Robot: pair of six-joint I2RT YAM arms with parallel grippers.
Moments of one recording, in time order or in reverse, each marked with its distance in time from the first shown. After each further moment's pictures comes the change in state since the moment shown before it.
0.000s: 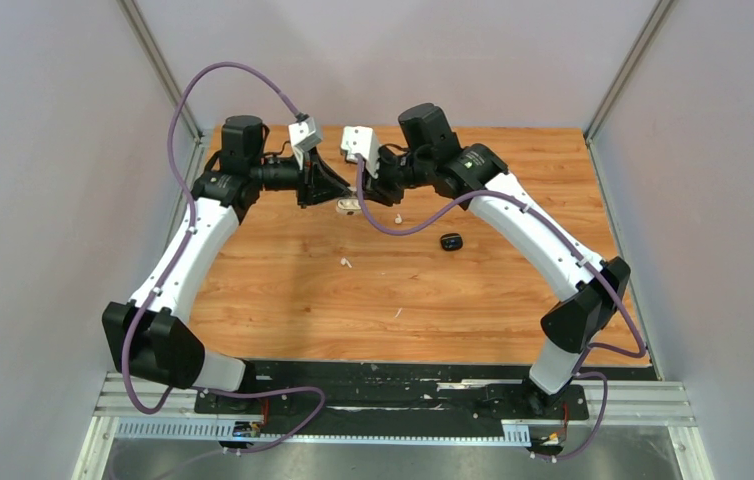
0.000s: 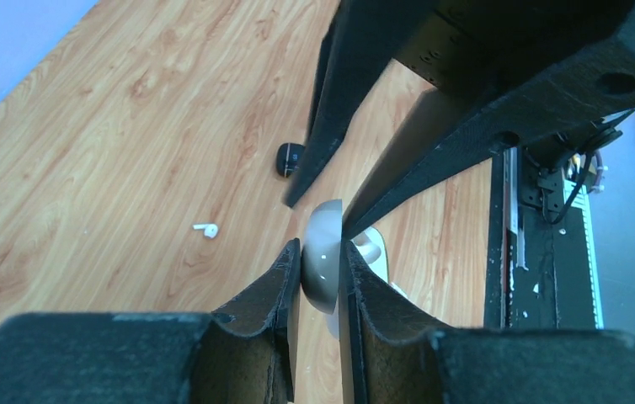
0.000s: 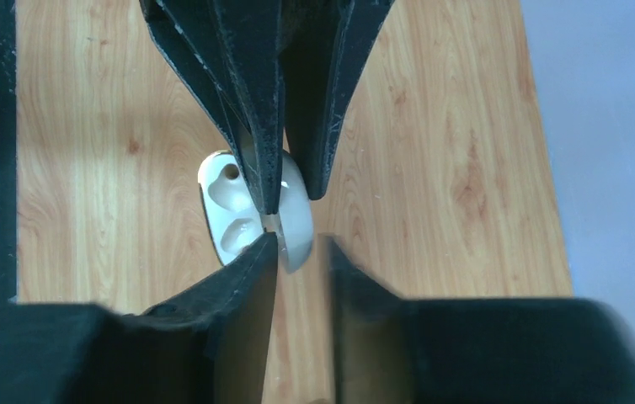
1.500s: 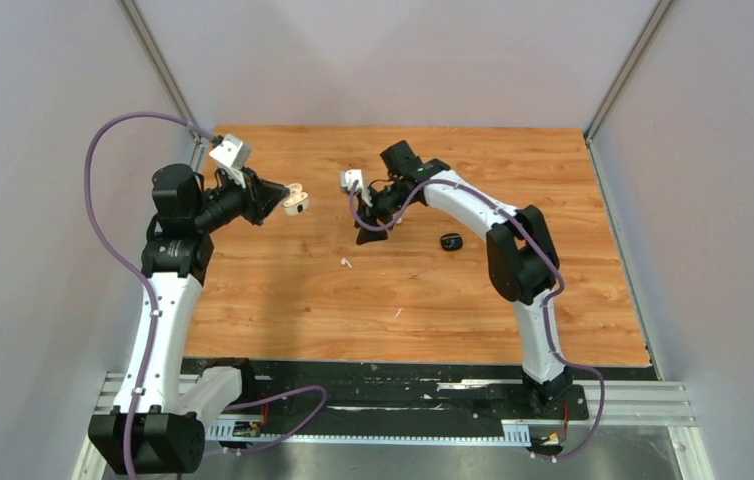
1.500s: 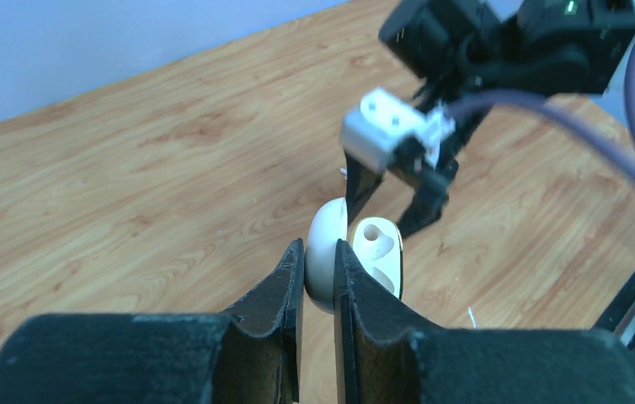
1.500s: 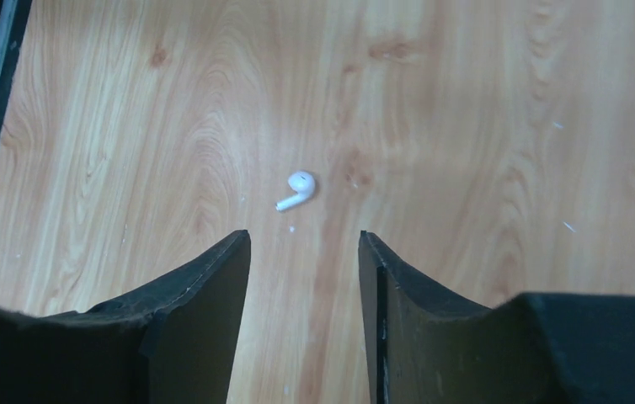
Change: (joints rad) left arm 0.251 -0.424 -0.329 0.133 -0.353 -0.266; right arm -0.144 0.398 -0.080 0.062 -0.386 -0.166
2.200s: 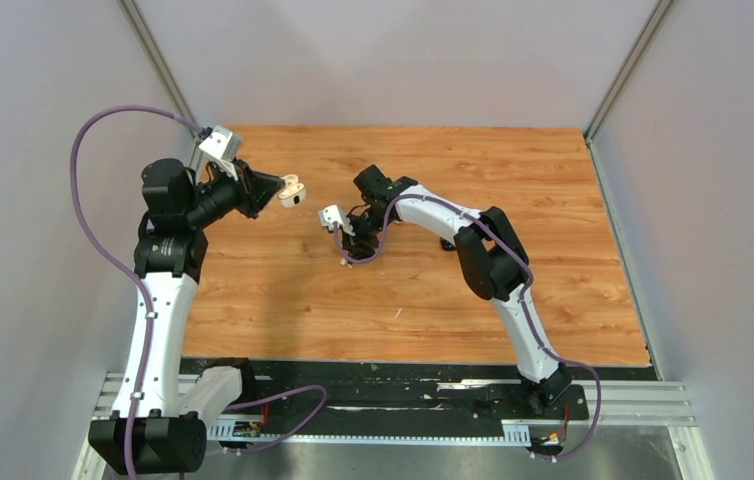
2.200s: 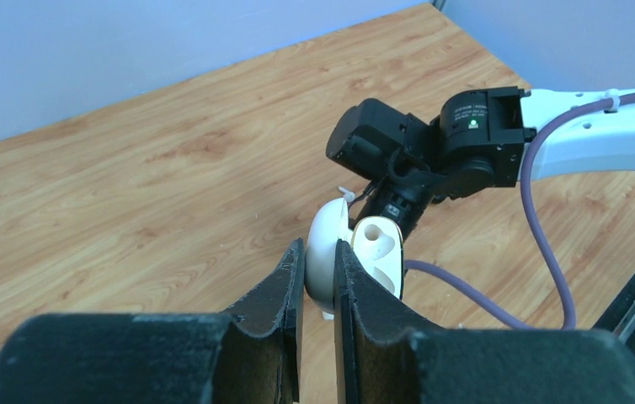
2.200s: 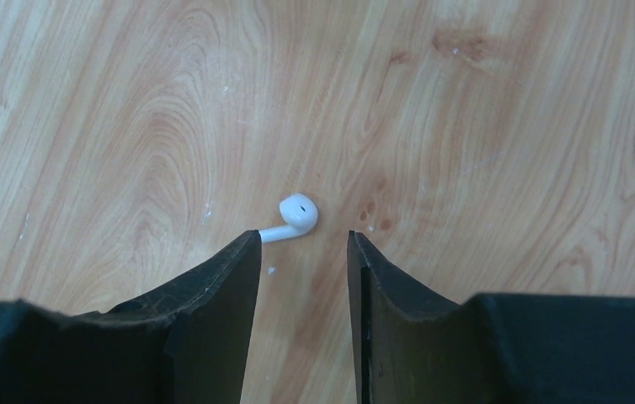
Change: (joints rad) left arm 0.030 0.002 0.071 -0.016 -0.006 -0.053; right arm 0.122 0.188 0.076 -0.055 0.108 -0.291
